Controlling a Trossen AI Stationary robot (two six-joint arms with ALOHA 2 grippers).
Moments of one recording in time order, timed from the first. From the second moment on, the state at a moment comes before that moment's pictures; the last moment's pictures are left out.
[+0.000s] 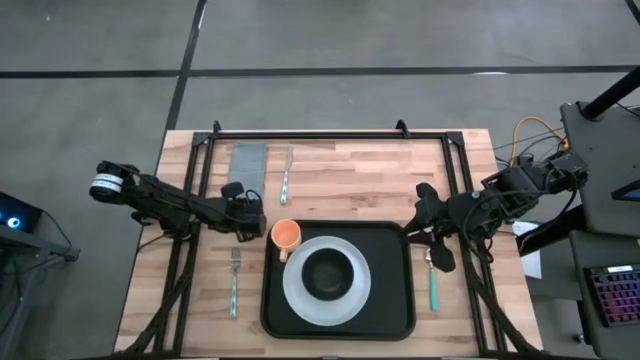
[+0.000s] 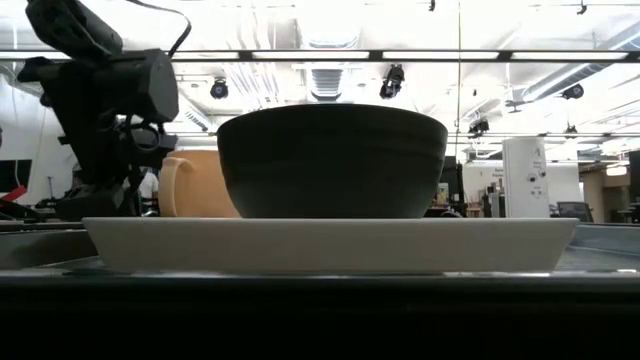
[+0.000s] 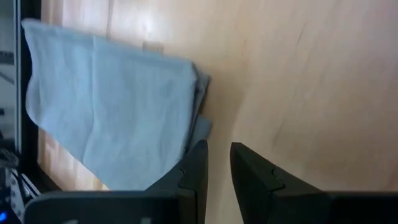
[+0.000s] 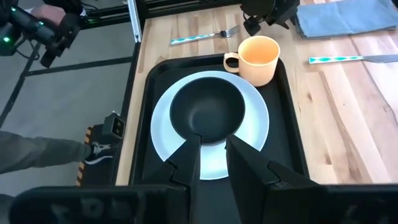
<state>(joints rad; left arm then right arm) -0.08 1.34 0.54 -0.65 -0.61 -0.27 0.45 1.17 1.47 -1.00 0.19 0.47</state>
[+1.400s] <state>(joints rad) 0.06 1.54 0.57 -0.62 -0.66 -0.05 0.45 1.13 1.47 -1.04 0.21 0.48</state>
